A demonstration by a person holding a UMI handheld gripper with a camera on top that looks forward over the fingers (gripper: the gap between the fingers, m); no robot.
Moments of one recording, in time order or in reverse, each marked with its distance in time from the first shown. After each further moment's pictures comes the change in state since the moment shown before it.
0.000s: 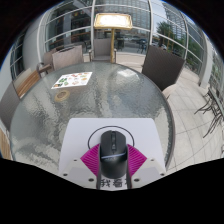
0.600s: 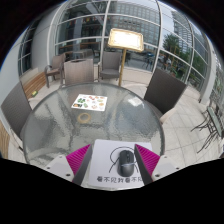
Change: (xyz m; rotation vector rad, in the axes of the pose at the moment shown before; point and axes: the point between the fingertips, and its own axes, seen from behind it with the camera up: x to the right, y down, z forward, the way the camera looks) arm -0.065 -0.091 -0.125 0.112 0.004 -0.102
